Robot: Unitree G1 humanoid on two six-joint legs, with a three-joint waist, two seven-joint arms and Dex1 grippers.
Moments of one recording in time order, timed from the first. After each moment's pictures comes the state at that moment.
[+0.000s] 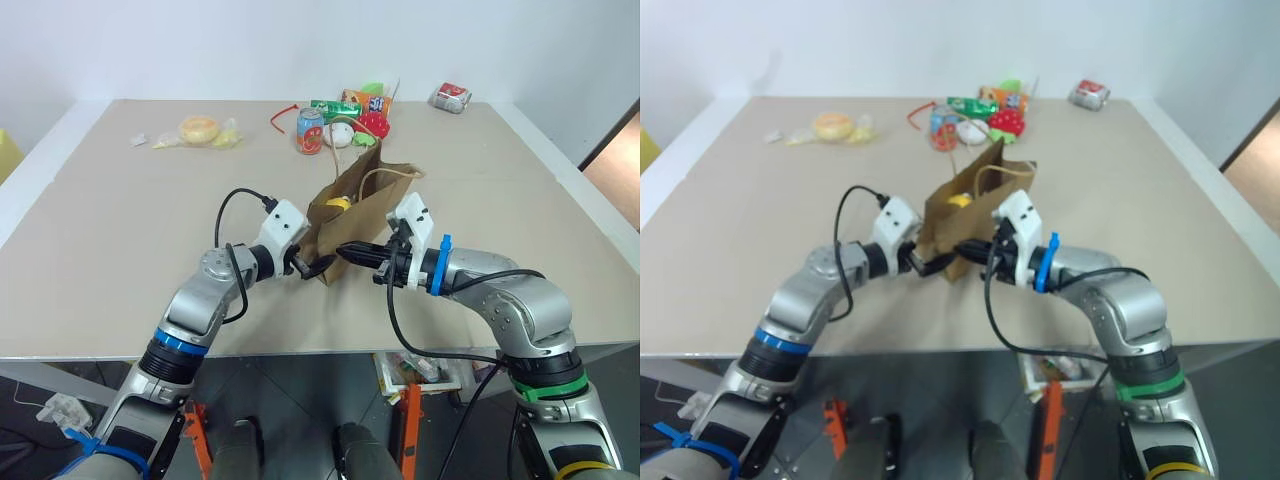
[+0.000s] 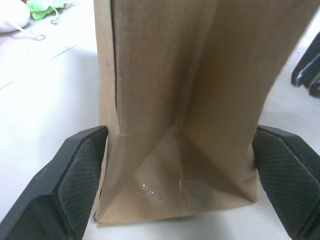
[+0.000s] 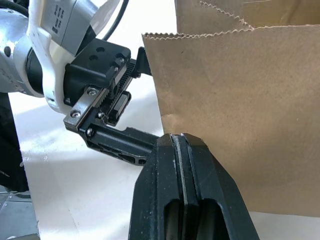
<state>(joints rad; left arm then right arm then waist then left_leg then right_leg) -0.62 0.28 -0.23 -0.03 -0.17 0.59 -0.59 -0.55 -0.53 0.07 -0.26 0.56 0.85 0.70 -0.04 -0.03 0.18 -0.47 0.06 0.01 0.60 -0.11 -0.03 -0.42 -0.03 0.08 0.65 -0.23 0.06</state>
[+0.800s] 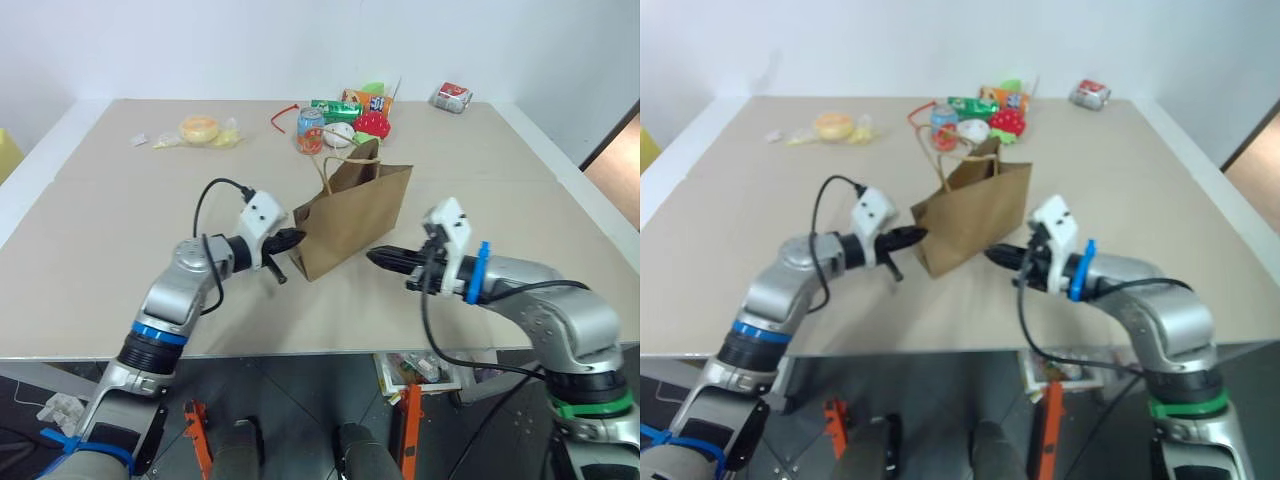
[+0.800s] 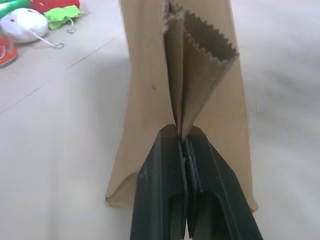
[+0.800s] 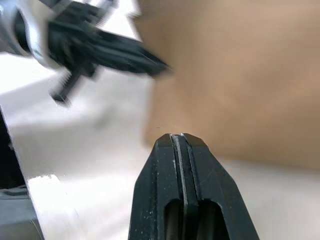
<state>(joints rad) -0.62 0.41 -0.14 0.07 -0.23 0.41 -0.78 -0.41 -0.70 -0.09 -0.33 0.62 0.88 0.75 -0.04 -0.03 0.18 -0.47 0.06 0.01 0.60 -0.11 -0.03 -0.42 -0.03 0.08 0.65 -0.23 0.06</state>
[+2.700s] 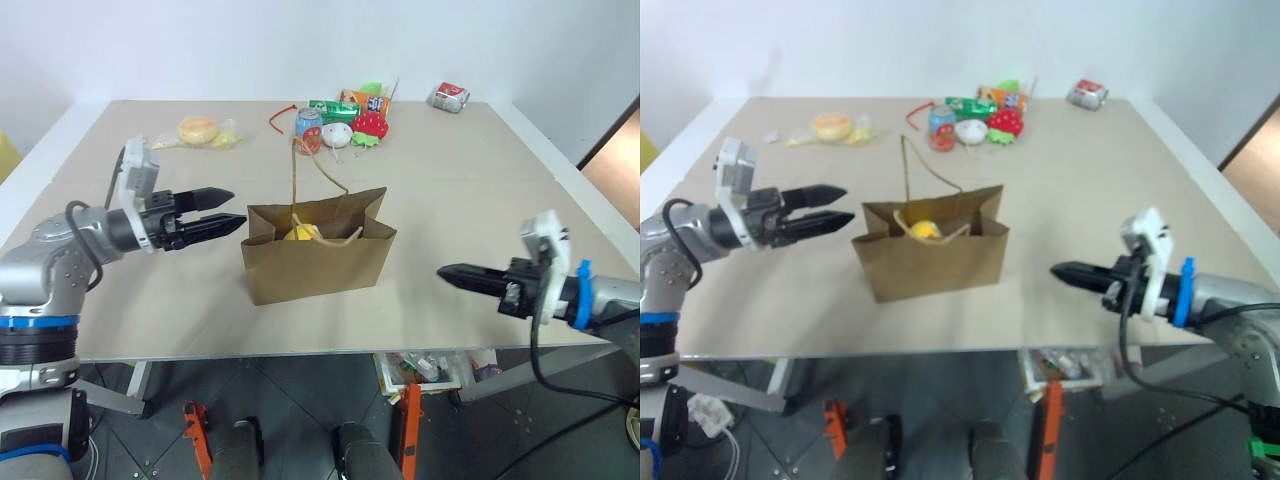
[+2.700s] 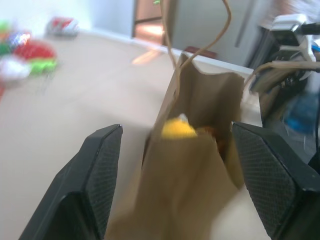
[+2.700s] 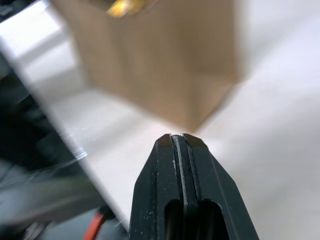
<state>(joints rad) -0.55 0.74 0.25 -0.01 -0.73 0.76 -1.10 -0.20 -0.94 -0.37 -0.27 0.79 0.85 0.95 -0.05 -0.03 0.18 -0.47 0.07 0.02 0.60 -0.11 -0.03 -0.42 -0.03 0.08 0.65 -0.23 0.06</state>
